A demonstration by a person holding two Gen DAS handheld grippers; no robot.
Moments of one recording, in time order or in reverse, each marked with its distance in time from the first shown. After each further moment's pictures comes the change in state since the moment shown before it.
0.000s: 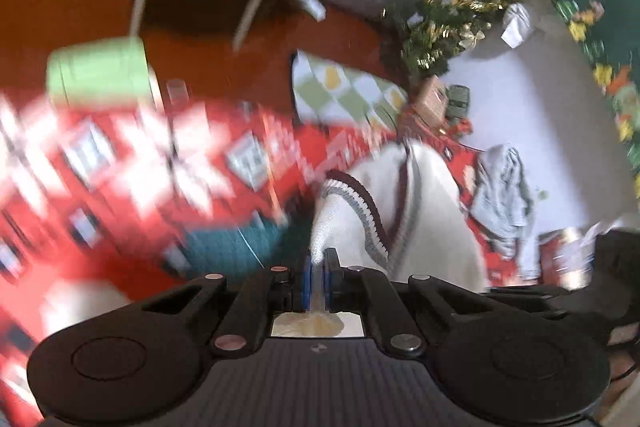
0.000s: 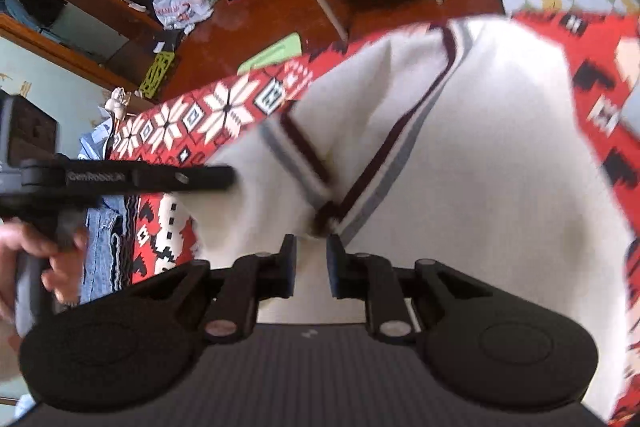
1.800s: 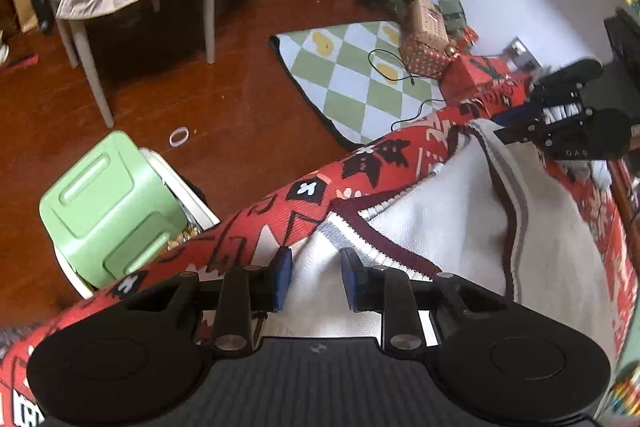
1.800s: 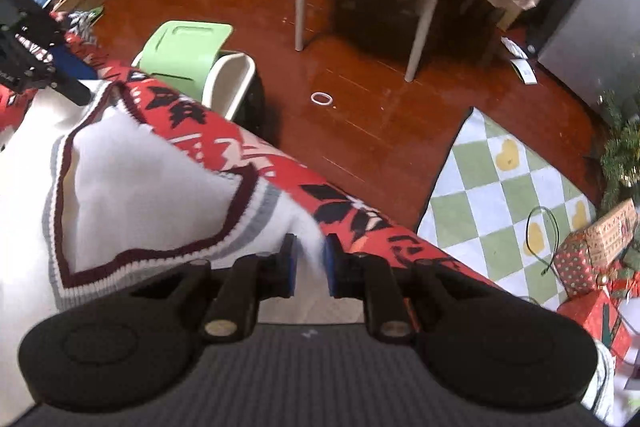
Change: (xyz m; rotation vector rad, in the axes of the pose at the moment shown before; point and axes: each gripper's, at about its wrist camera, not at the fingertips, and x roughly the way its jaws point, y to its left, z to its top) left arm 0.080 0.038 0.076 0.382 0.192 0.039; right arm 0.042 -0.051 0.130 -0.585 0.099 -0.329
